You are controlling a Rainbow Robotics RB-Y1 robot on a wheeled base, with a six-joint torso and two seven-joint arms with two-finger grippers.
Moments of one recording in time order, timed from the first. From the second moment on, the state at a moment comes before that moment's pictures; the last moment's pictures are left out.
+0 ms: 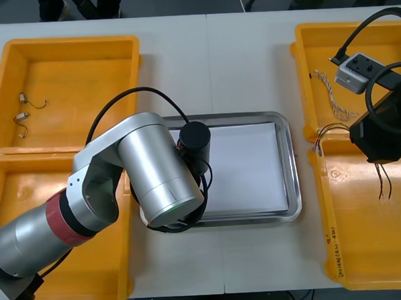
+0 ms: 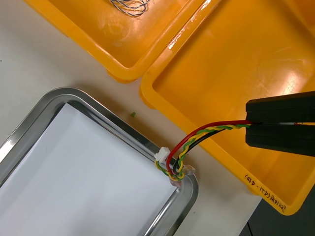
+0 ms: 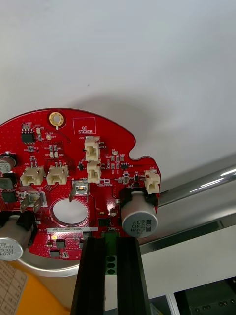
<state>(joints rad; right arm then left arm) -0.51 -0.95 0.06 -2.36 -1.12 1.92 1.32 -0.66 0.42 -0.81 -1.97 0.53 1.86 -0.81</state>
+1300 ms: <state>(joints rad) -0.51 -0.95 0.06 -2.37 -1.12 1.92 1.32 -0.66 0.38 -0.84 -1.87 0.48 1.75 -0.81</state>
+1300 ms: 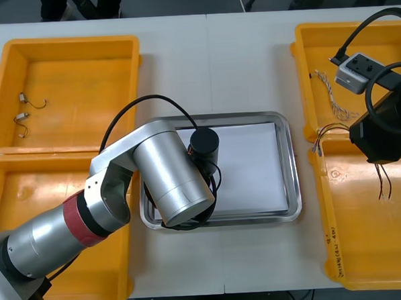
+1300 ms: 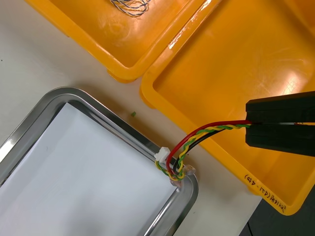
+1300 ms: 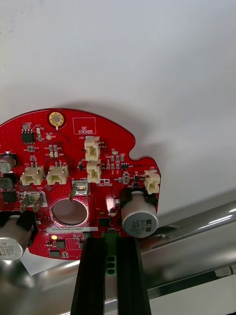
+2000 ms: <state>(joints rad) -0.51 -0.95 0.06 -2.37 -1.12 1.92 1.32 -0.66 0.38 -0.84 -1.87 0.47 1.75 -0.81</state>
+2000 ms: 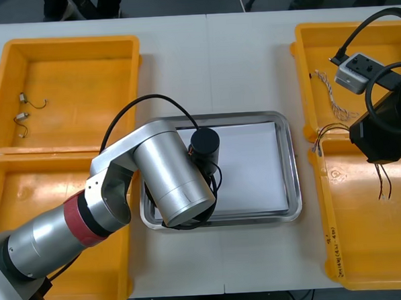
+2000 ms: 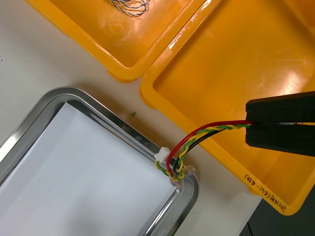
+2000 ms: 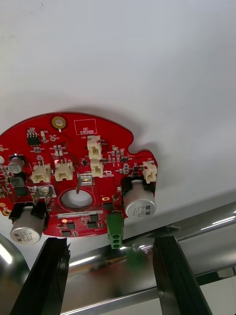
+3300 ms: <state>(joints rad) -0.73 -0.73 0.44 -2.23 -0.87 1.92 1.43 -0.66 0.51 -0.22 -2.12 0.53 1.91 -0.81</state>
